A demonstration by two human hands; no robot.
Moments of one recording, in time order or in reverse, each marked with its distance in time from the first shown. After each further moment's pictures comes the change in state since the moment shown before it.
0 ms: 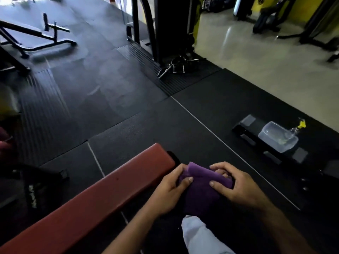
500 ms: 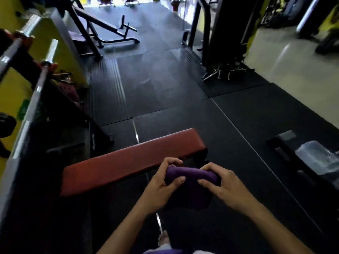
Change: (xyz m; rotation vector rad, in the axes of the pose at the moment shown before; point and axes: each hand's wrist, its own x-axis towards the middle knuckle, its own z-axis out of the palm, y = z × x) left_hand -0.273 0.009 0.015 -0.047 0.404 -0.014; right_hand -0.157 -0.068 0.124 -0.066 -0.300 -0.271
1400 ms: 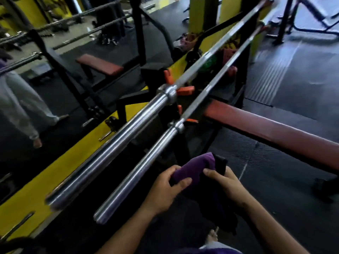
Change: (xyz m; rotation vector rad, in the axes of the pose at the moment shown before) left_hand -0.575 0.015 0.092 -0.087 1.001 -0.360; right_hand -0.317 -0.134 0.282 0.526 -0.906 0.048
